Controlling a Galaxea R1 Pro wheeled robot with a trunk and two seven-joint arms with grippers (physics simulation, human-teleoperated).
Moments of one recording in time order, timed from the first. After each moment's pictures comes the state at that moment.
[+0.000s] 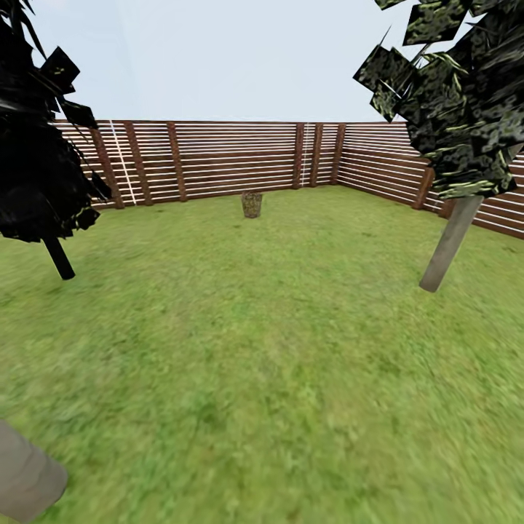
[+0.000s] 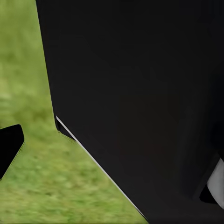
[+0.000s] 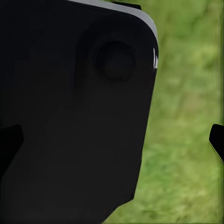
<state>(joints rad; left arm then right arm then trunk) 0.00 -0.02 0.01 -0.01 0.01 0.00 -0.01 -0.06 -0.01 0.03 -0.01 0.08 -0.12 -0.01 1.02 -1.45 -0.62</state>
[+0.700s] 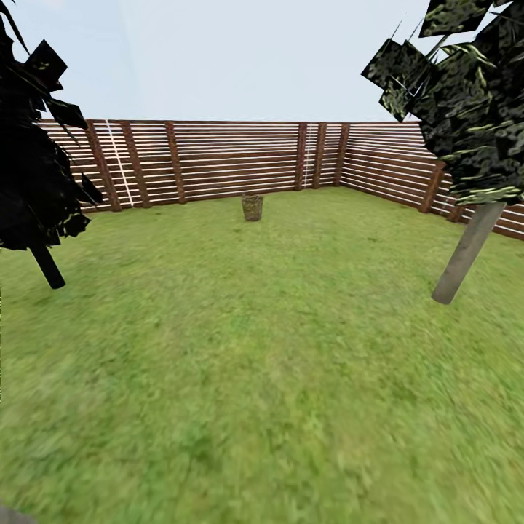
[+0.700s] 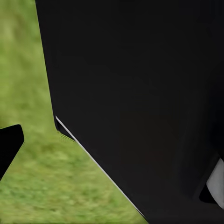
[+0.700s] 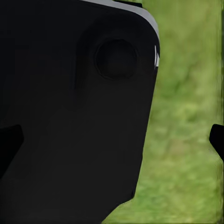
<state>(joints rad) 0.00 -0.02 0.01 -0.01 0.01 0.00 -0.01 -0.06 -0.01 0.03 -0.01 0.08 -0.12 -0.01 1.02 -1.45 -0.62</state>
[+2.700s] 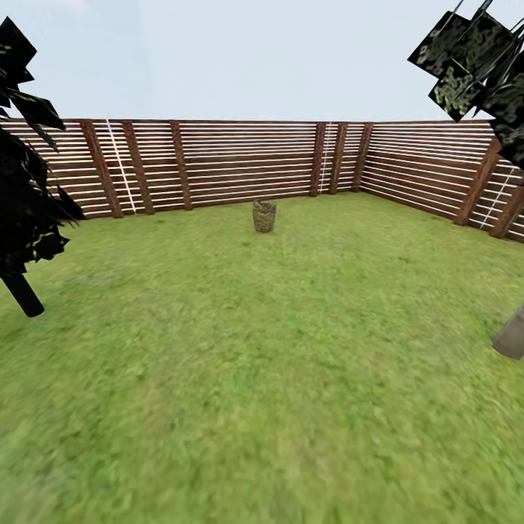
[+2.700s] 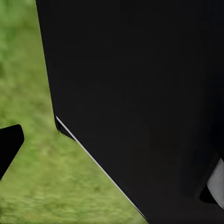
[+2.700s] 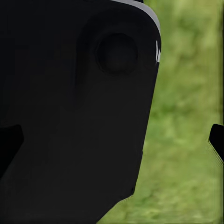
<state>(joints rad) 0.00 -0.02 0.01 -0.01 0.01 0.00 -0.01 -0.06 -0.01 0.04 0.00 0.08 -0.11 -0.01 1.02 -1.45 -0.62</state>
